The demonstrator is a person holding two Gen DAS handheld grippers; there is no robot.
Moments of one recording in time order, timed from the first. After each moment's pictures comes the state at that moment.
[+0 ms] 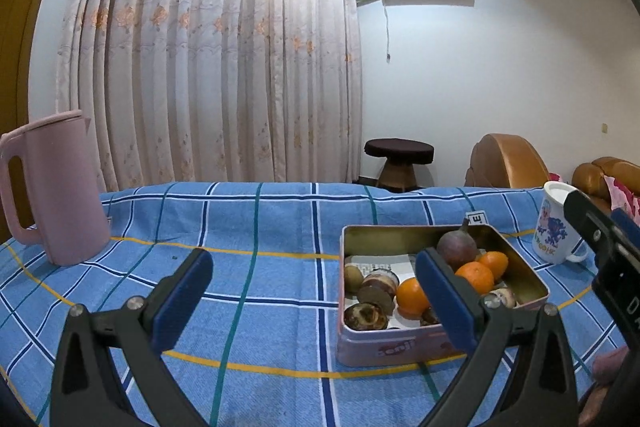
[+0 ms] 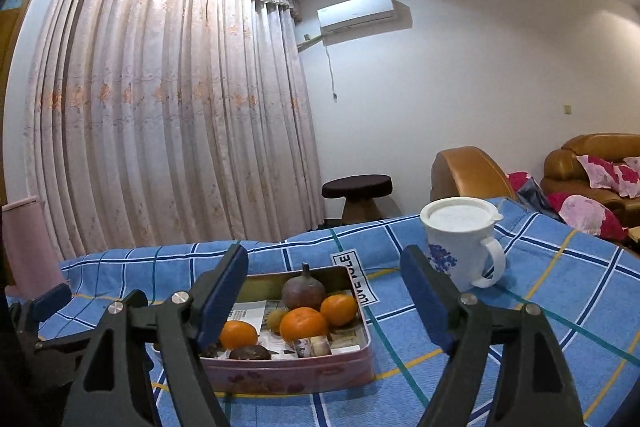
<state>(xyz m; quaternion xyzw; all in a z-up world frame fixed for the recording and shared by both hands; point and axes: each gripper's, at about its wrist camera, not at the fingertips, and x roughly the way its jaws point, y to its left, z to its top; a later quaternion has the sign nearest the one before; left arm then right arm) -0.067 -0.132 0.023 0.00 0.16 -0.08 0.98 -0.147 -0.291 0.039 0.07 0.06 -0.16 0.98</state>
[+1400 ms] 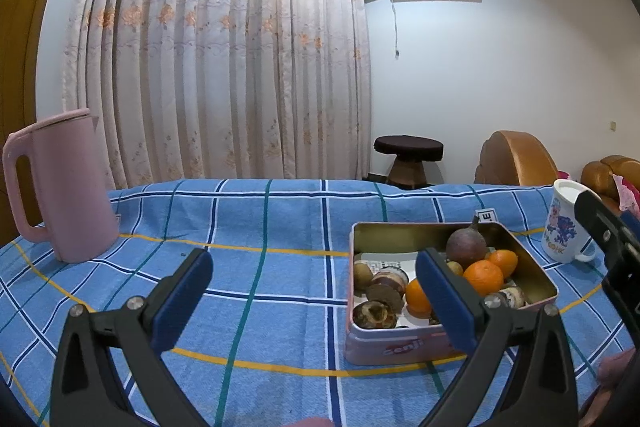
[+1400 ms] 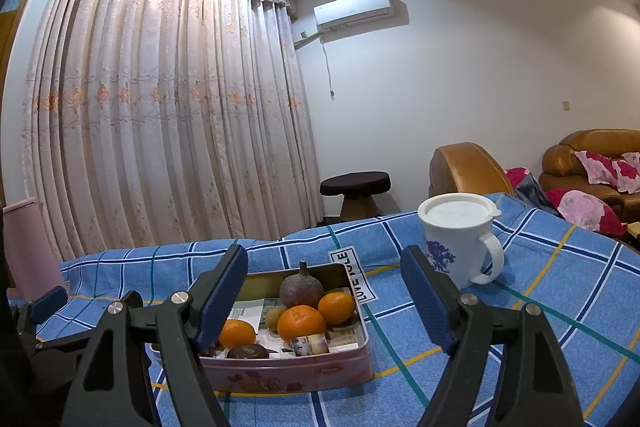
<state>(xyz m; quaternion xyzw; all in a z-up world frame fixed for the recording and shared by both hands) -0.066 -0.129 0.023 0.01 0.16 -0.07 0.98 -0.148 -0.295 0.039 0.08 0.07 -0.16 0.98</state>
